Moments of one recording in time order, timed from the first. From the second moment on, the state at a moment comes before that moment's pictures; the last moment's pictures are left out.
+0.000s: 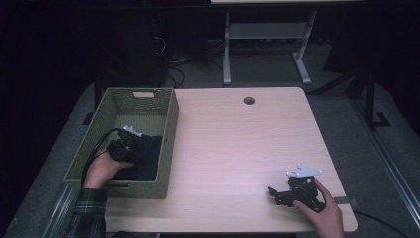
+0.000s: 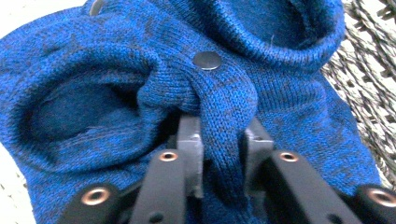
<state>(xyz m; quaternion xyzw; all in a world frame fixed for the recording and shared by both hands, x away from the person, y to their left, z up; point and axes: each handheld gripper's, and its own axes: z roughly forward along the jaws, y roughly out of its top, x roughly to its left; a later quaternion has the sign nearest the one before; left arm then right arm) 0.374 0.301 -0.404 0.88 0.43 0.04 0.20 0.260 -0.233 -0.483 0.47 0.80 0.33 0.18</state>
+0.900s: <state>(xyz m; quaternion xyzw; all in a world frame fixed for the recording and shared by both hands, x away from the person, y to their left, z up) 0.355 0.340 -0.326 0.80 0.45 0.11 0.38 0.261 -0.233 -0.483 0.46 0.80 0.33 0.18</state>
